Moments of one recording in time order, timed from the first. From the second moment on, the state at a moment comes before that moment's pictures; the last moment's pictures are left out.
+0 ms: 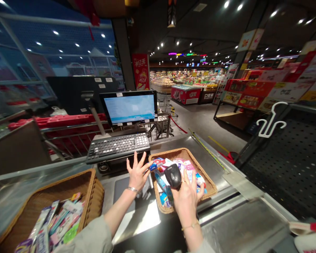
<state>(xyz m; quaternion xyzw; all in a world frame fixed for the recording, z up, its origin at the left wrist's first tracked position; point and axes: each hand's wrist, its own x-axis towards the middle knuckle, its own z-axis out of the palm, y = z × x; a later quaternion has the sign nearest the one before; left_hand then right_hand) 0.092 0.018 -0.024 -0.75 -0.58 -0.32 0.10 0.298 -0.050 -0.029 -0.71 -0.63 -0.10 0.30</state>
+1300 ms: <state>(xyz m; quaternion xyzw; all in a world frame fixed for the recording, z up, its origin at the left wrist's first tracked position) 0.079 0.012 -0.026 -0.68 -0.66 -0.30 0.10 0.262 -0.036 -0.026 -0.67 -0.67 -0.05 0.30</state>
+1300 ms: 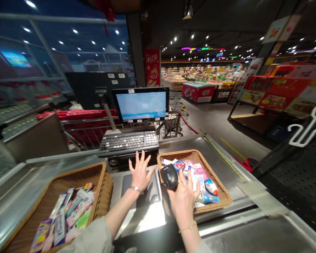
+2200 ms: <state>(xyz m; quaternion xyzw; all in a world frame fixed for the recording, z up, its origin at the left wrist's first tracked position) -0.093 -0.102 -0.038 -0.53 -0.79 -0.25 0.16 0.115 -0.057 -0.024 -0.51 -0.81 0.04 0.27</state>
